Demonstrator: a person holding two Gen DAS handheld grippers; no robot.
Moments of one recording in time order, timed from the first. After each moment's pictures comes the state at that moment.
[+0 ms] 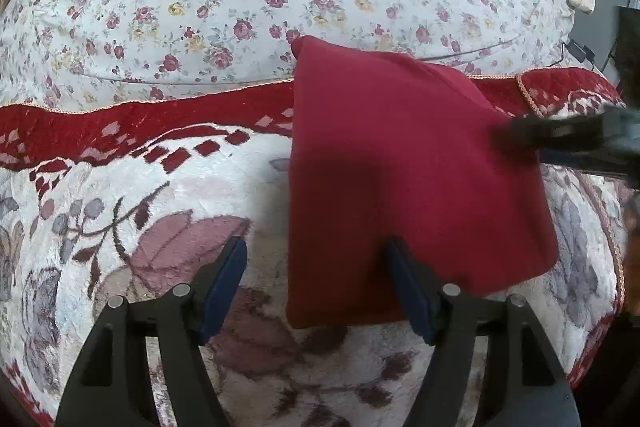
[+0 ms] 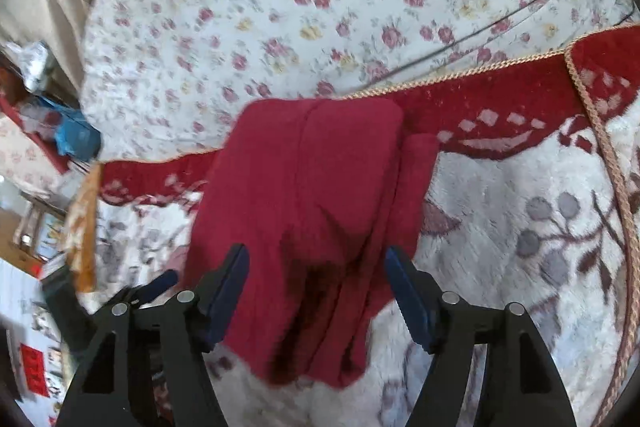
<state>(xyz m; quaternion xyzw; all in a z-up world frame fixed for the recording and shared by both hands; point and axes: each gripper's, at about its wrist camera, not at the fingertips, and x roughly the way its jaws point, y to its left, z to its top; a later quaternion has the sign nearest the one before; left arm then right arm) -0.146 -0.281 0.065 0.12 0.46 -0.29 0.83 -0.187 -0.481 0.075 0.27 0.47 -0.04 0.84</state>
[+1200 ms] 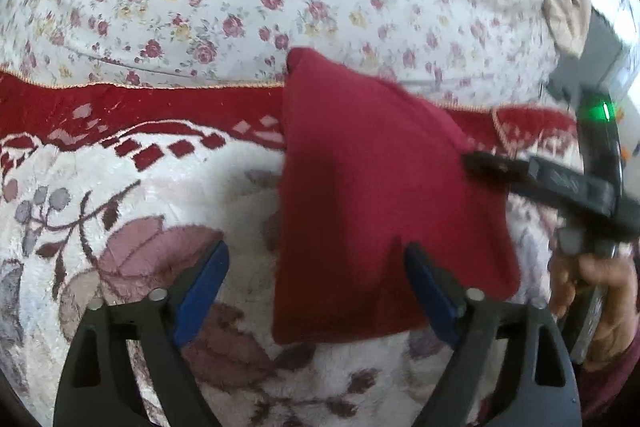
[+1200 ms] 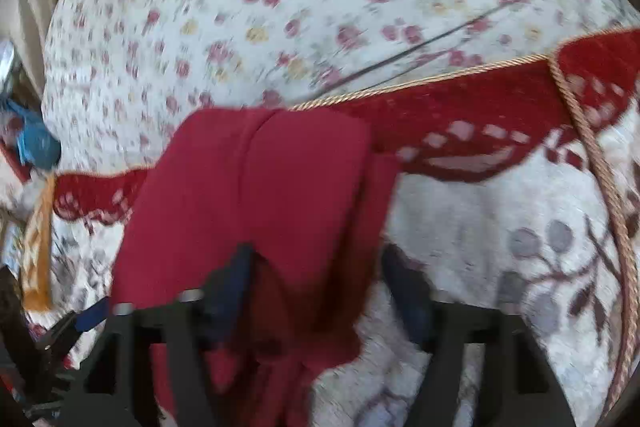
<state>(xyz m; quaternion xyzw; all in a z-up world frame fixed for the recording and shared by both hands) -0.123 -0.269 0.072 0.01 0.48 -0.33 0.81 -0.192 -0.520 0.066 0.28 0.43 -0.10 0.85</state>
